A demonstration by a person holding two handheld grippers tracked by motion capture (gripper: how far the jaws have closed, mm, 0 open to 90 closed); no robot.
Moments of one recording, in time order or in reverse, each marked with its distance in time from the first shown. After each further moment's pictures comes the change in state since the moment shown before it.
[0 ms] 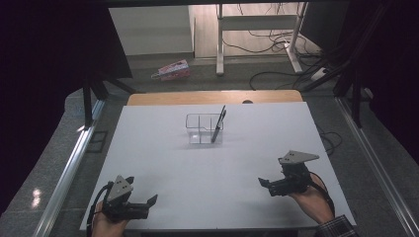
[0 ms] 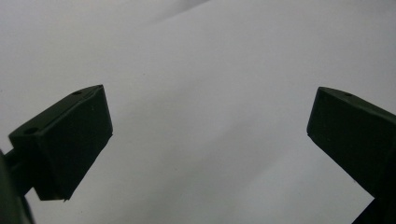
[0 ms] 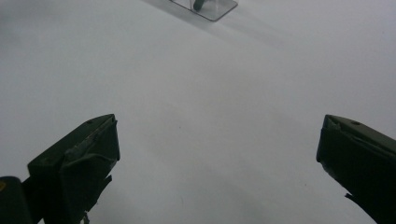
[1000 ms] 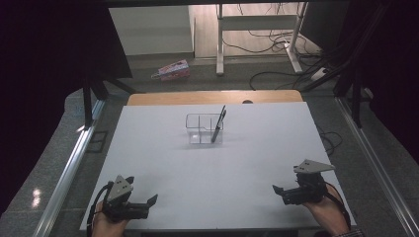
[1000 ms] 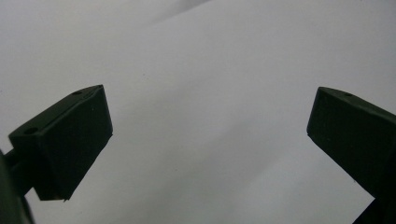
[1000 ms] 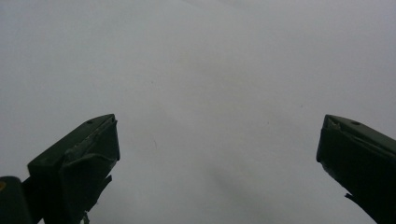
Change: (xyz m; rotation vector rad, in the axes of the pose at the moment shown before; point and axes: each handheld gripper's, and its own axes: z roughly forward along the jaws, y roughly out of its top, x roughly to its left) left arm 0.000 0.000 0.000 0.001 0.000 0.001; right arm -0.009 -0.032 -0.025 0.035 -0.078 0.036
